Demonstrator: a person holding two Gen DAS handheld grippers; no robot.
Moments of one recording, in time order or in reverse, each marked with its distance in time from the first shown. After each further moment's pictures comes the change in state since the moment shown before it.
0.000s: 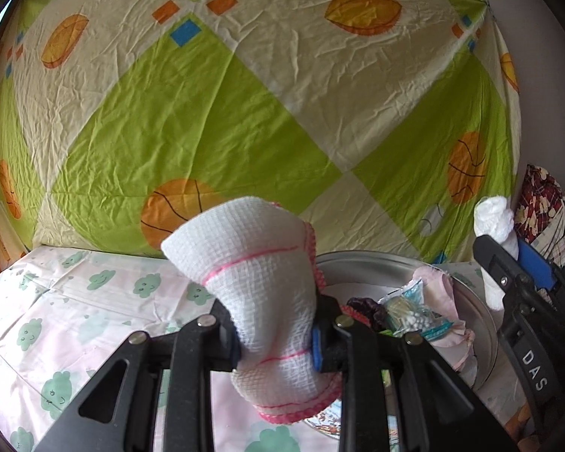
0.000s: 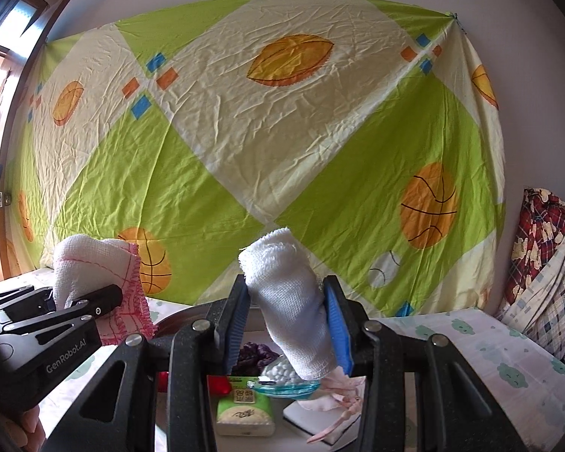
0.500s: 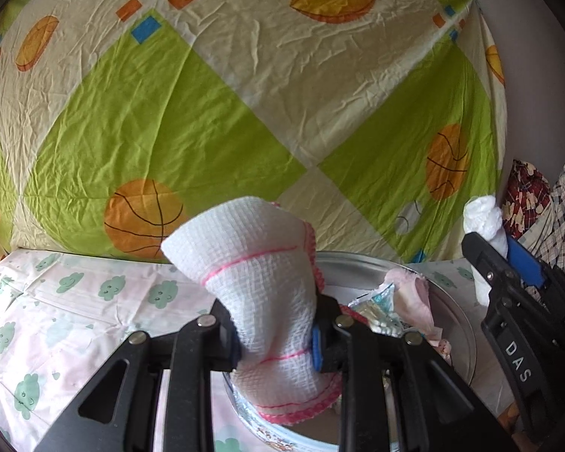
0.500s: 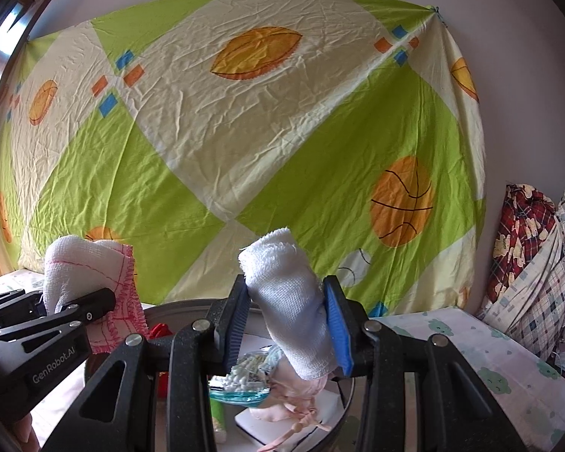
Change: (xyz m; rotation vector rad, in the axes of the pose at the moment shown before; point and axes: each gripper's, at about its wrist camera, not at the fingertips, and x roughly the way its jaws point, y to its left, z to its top) left arm 0.017 -0.035 0.003 0.015 0.020 -0.067; right arm 0.014 -0.033 0.000 0.010 0.015 -0.073
